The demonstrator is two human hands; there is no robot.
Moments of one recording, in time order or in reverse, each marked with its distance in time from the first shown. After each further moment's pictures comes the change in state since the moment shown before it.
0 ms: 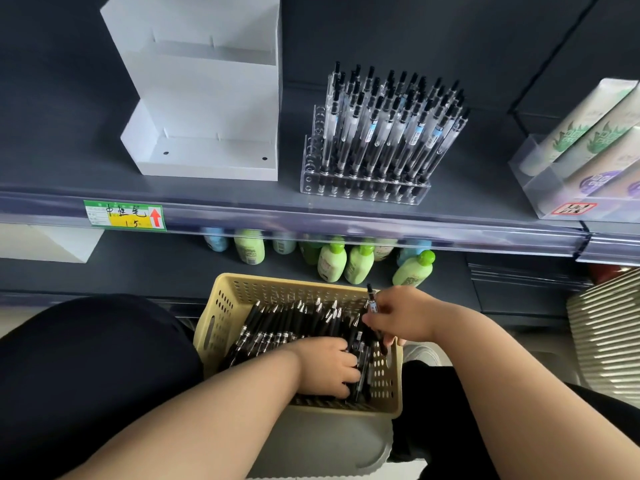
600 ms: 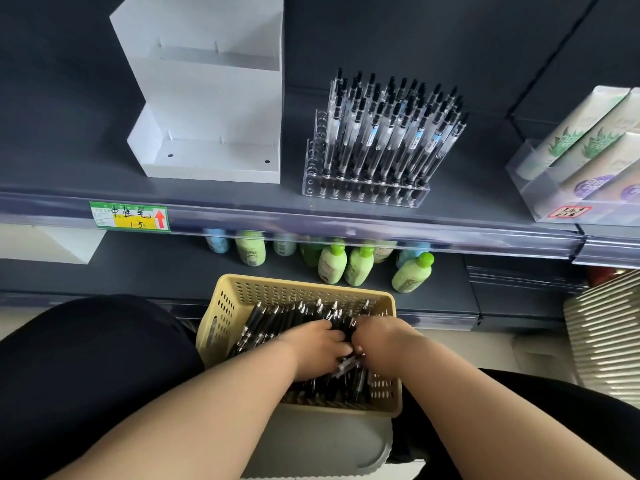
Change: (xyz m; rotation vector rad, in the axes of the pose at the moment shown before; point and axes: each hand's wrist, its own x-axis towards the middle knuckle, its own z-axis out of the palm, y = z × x) left_hand 0.000 -0.009 0.004 -0.231 -0.112 -0.341; right_hand 0.015 -0.016 0.049 -0.742 -0.068 -0.126
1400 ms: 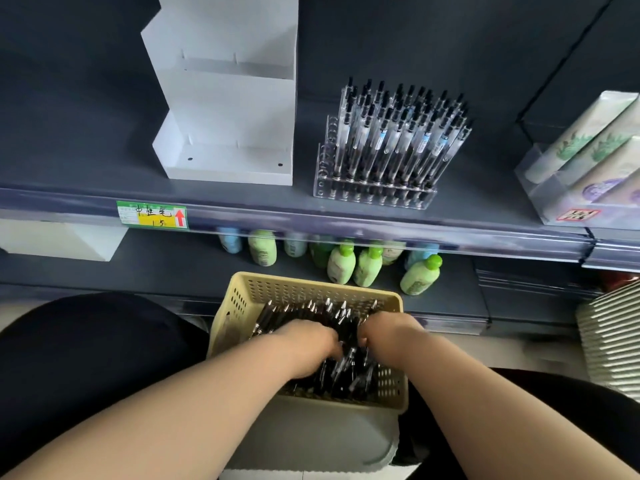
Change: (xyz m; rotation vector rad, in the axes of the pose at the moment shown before) left_hand -0.036 -0.002 -0.030 -0.605 -0.110 -0.387; right_hand -0.004 -0.001 -0.007 0.101 -0.008 0.092
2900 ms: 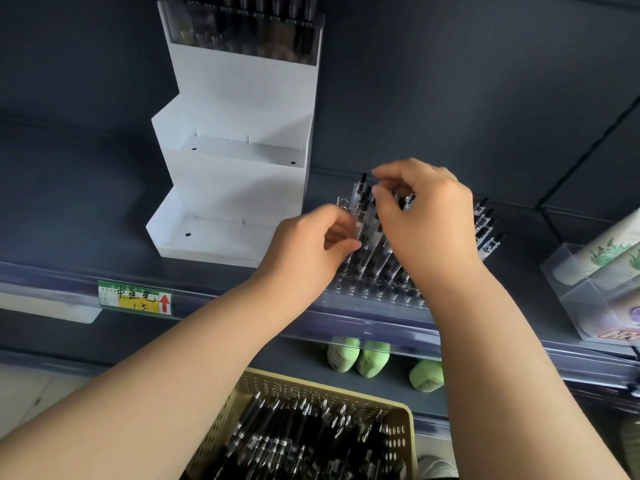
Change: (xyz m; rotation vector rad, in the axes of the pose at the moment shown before) left_hand -0.009 -0.062 -0.186 -0.706 1.283 -0.101; right_hand -0.019 0.033 -0.228 0.617 1.434 -0.070
